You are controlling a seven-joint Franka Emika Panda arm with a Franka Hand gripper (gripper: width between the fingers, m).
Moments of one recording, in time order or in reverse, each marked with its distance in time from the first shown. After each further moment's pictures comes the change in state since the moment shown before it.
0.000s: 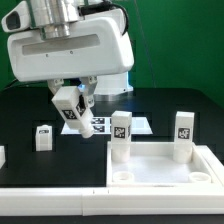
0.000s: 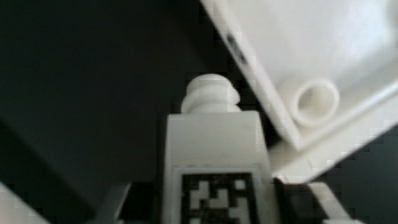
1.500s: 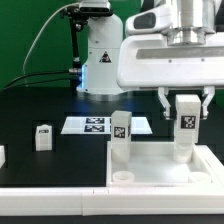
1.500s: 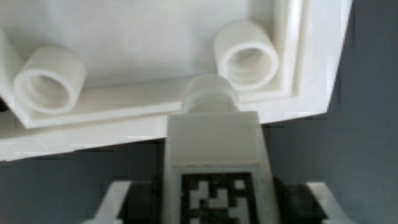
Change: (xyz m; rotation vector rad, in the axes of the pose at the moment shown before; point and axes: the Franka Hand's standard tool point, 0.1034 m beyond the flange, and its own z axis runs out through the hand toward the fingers) arm -0.062 -0.152 0.030 -0.015 0.330 -0.436
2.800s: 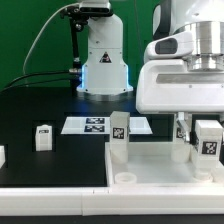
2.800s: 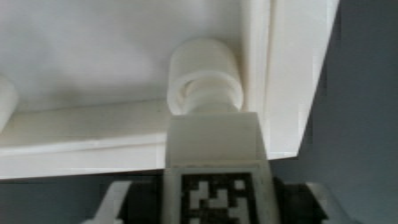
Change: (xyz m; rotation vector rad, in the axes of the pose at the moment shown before) arm -0.013 -0.027 0.036 -0.004 0.027 -0.071
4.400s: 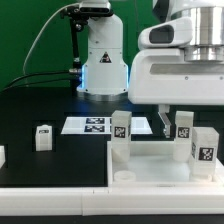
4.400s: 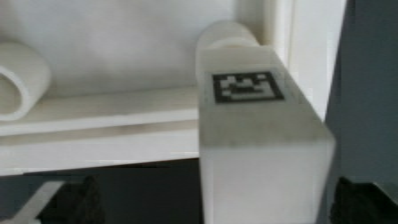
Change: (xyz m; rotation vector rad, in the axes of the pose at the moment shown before) arm 0.024 0.013 -0.009 -0.009 -0.310 0.055
